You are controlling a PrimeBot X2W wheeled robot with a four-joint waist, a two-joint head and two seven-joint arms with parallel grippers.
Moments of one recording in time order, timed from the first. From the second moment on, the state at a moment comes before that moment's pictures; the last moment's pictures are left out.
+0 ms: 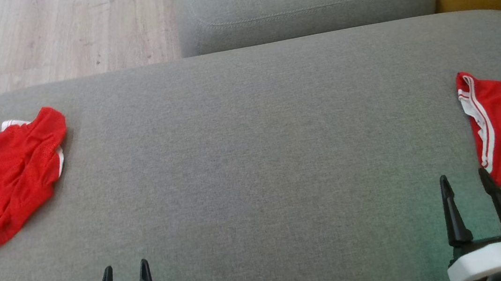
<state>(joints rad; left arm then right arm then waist) 0.21 0.05 -0.07 0.19 -0.20 -0.07 -0.26 0.12 -0.04 -0.10 0.19 -0.03 0.12 -0.25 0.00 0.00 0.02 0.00</state>
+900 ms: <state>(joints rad) 0.21 0.05 -0.07 0.19 -0.19 -0.08 -0.26 0.14 -0.04 -0.07 0.19 -0.01 0.12 -0.25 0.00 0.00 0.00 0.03</state>
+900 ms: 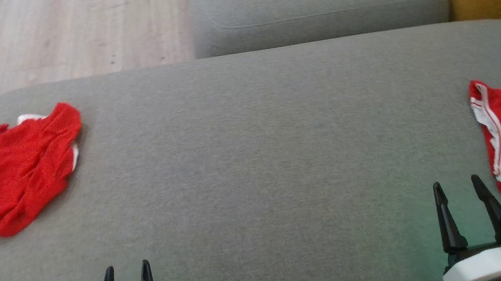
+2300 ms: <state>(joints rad) -0.41 0.21 0.15 0.35 -0.36 -0.12 -0.17 -0.04 -0.04 -0.08 0.12 -0.17 0.12 -0.25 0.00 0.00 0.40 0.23</state>
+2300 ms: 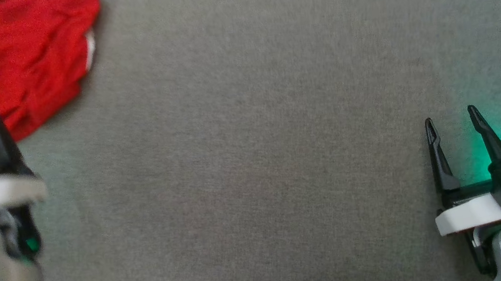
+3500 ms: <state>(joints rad) -0.80 0.40 -0.26 0.66 -0.64 -0.13 0.02 -0.06 -0.04 0.00 0.18 -0.08 0.12 -0.26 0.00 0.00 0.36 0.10</state>
